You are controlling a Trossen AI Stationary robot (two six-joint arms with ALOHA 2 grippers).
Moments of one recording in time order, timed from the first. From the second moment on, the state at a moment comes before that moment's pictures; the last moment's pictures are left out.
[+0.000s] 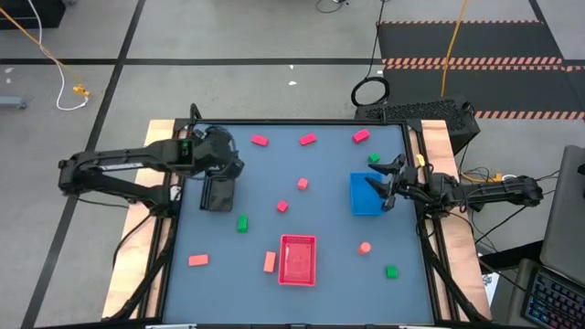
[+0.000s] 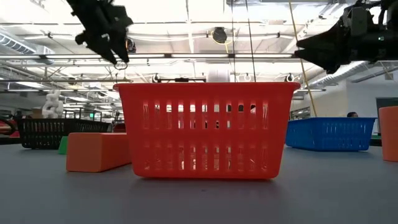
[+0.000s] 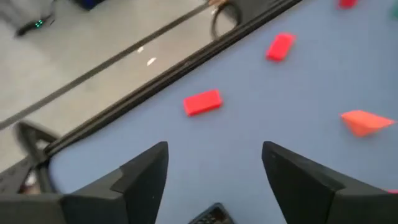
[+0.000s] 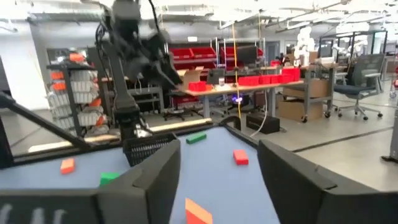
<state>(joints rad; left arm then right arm) 0.19 1.11 1.01 -0.86 -0.59 -0.54 0.05 0.25 0.02 0.40 0.40 0.02</state>
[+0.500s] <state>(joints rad) 0.11 1.32 1.01 -0.85 -0.25 -0.49 0.05 0.26 0.02 0.40 0.40 0.01</state>
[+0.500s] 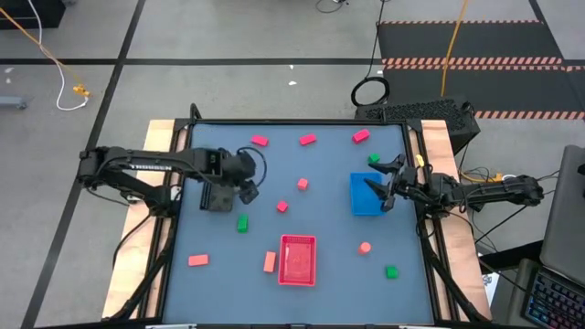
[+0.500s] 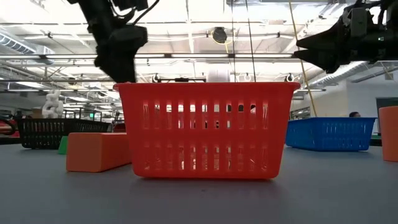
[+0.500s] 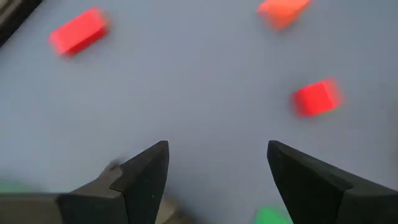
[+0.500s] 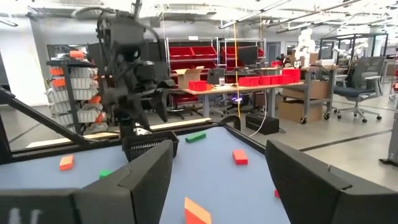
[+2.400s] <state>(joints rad) 0.98 1.75 1.01 -0.94 -0.24 -0.63 0.05 0.26 0.02 0.47 0.36 0.17</state>
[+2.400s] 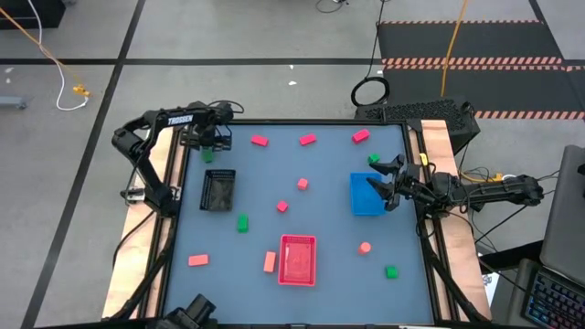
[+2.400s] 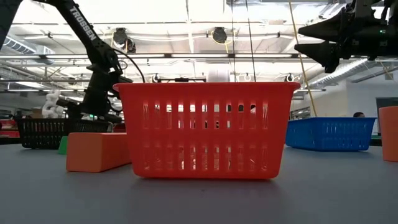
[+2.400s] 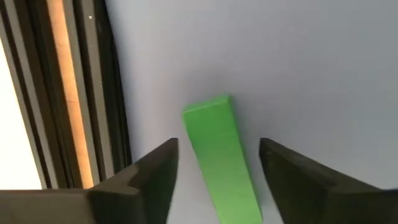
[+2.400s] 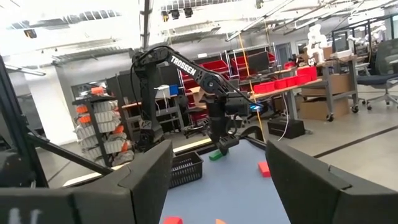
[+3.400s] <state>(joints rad) 0.89 1.67 0.99 -0.99 -0.15 -0.56 0.05 0.26 0.02 0.48 0.36 0.16</state>
